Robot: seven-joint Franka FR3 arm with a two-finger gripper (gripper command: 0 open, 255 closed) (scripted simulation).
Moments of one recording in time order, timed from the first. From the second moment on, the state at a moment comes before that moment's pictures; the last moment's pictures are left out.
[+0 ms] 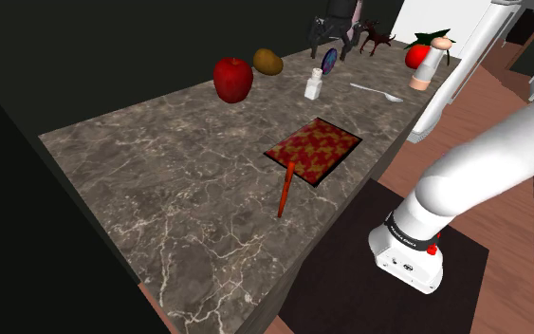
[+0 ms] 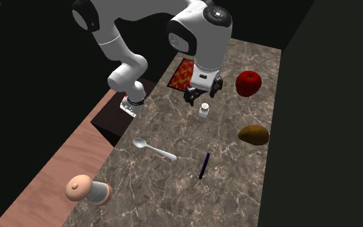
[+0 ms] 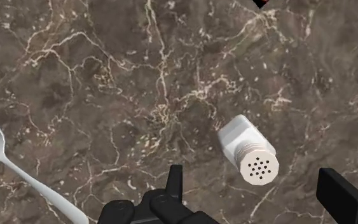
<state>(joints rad) -0.14 -0.30 -0.05 -1.97 0.01 1.65 0.51</state>
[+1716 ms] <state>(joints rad) -0.32 0.26 -0.21 -1.39 0.08 1.62 0.99</state>
